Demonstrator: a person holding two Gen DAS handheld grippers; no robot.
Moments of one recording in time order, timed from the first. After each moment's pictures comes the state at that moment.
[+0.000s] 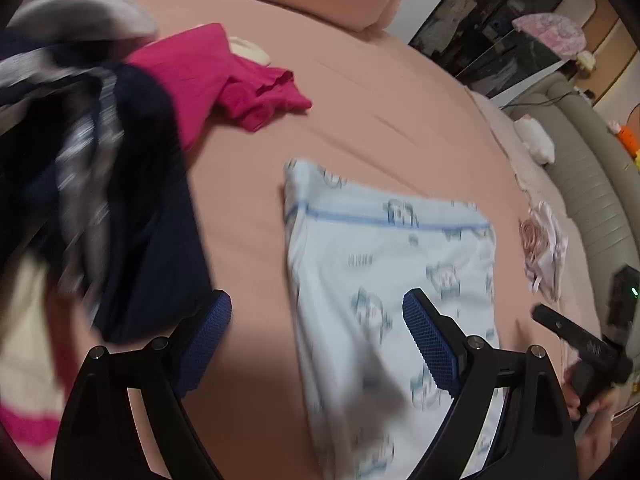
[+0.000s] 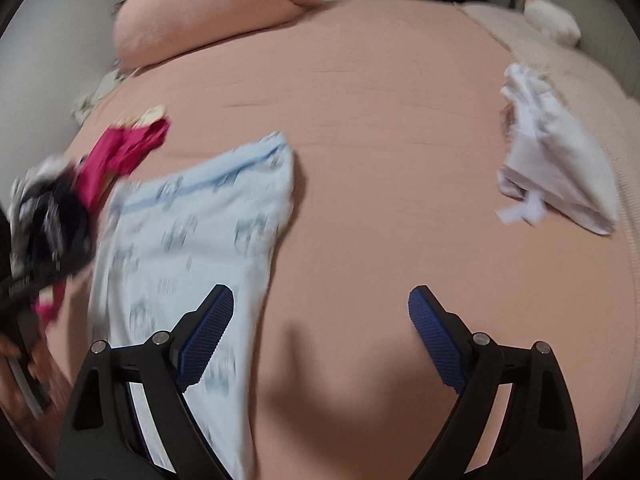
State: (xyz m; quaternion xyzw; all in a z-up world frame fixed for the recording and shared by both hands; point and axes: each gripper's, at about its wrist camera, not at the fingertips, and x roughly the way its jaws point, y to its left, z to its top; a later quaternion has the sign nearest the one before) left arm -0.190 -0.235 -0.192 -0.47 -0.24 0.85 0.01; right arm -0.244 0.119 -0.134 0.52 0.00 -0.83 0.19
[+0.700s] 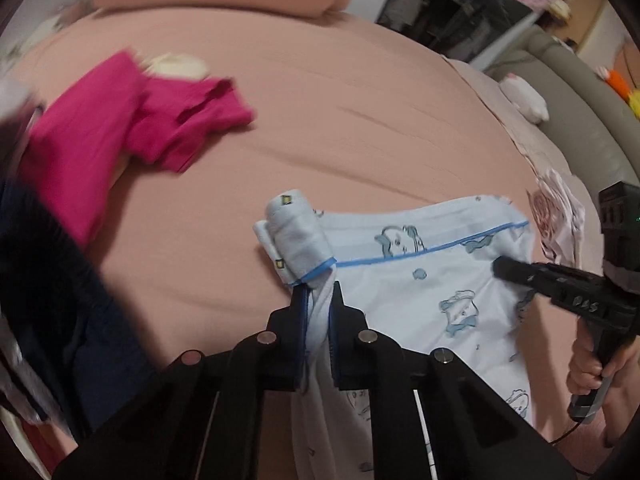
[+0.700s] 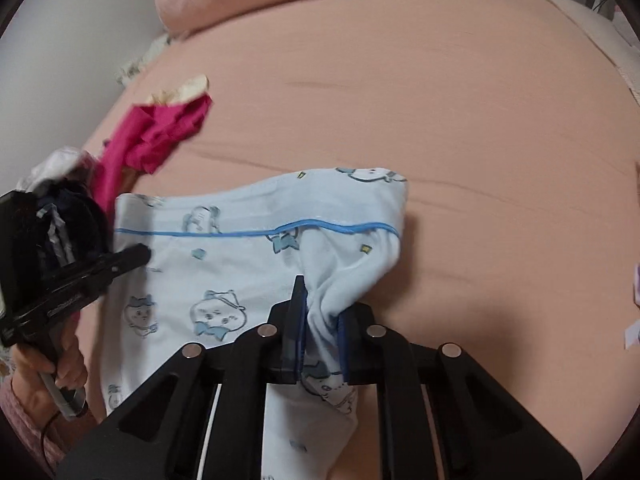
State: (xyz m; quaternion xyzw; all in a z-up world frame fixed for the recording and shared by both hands) left arm -0.249 -0.188 -0.193 -0.48 -0.14 0.87 0.06; right arm -0.289 0.052 -0.160 0.52 0.02 -0.80 0.30
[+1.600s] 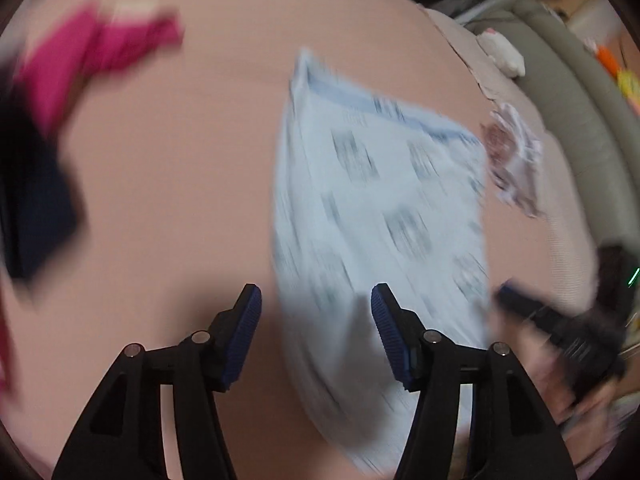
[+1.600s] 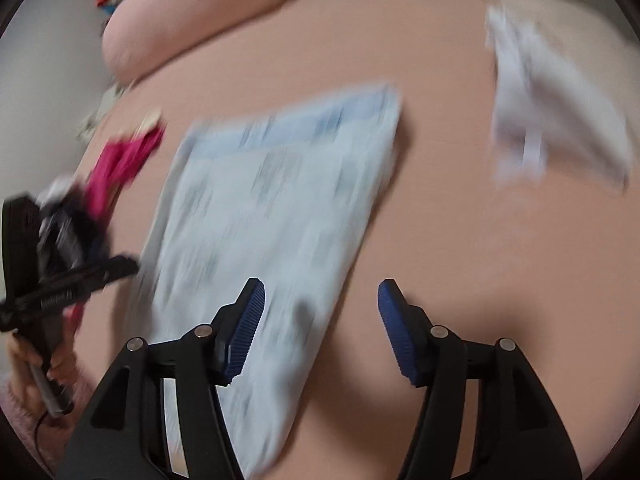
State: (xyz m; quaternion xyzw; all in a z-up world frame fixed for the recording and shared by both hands) left arm -0.164 -0.134 -0.192 -0.58 -0.21 0.78 0.10; right arm -0.186 0.177 -0.136 0.57 -0.06 -0.79 0.22
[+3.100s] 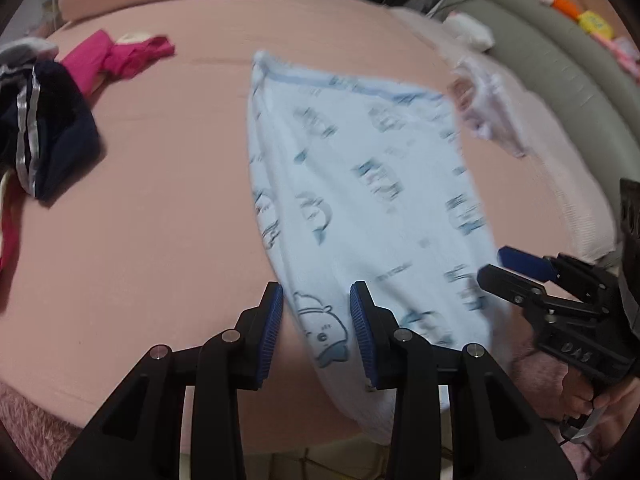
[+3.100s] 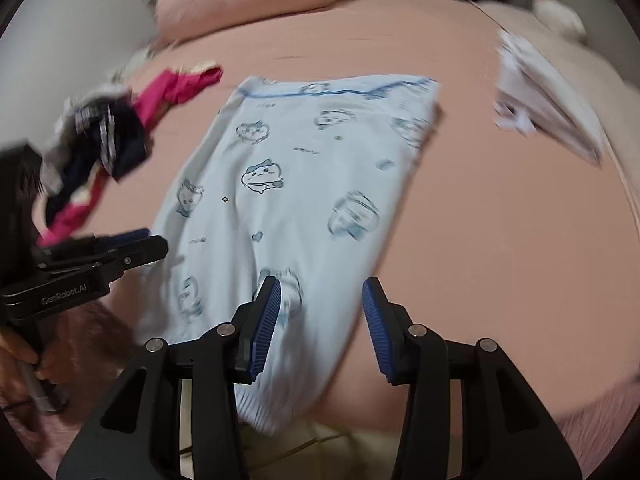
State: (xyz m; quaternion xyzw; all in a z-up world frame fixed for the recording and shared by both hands) left arm -0.083 -0.103 -0.194 -0.52 -0.09 0.85 0.08; right arm -0.086 0.147 -0.140 0.50 0.08 -0.83 0.22
